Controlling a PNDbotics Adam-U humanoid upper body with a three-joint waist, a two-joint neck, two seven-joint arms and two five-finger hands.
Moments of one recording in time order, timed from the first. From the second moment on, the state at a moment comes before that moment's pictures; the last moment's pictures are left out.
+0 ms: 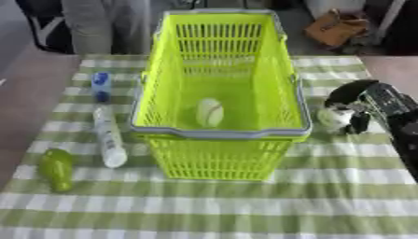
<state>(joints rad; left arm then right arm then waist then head) -0.21 0.36 0.15 -1.93 0.03 -0.07 0.04 -0.88 -0.54 0.15 -0.82 1.61 -0.36 0.52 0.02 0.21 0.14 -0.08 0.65</state>
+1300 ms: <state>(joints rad) -0.21 0.37 0.15 -1.93 0.04 -0.07 0.04 -0.91 -0.57 0.17 -1.00 1.52 -0.38 0.47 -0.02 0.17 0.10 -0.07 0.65</state>
